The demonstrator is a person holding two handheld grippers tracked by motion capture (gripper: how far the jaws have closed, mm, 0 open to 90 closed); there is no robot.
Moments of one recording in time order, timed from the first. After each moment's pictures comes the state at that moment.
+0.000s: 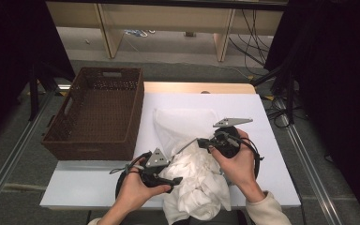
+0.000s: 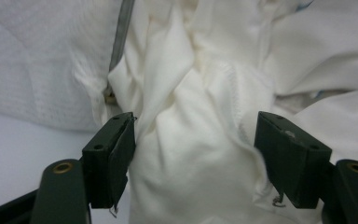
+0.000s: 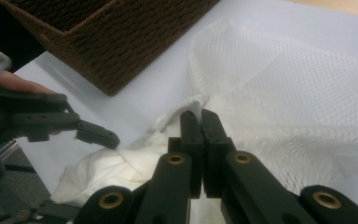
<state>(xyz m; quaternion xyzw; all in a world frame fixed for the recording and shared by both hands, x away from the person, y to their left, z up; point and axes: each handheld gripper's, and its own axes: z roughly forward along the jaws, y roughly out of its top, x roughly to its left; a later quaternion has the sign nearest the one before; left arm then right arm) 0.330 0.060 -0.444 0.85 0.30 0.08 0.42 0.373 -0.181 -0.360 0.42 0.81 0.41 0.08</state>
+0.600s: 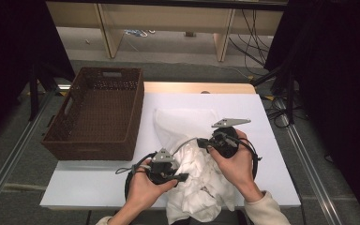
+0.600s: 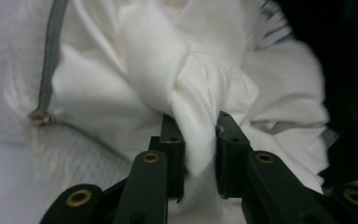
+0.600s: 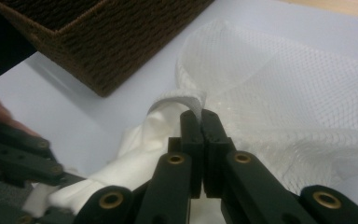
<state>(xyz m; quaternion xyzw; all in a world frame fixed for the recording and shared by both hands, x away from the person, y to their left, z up) 0.324 0.038 -0.423 0.81 0.35 0.00 0.48 0.374 -0.179 -0.365 0.42 0.80 0.41 0.09</state>
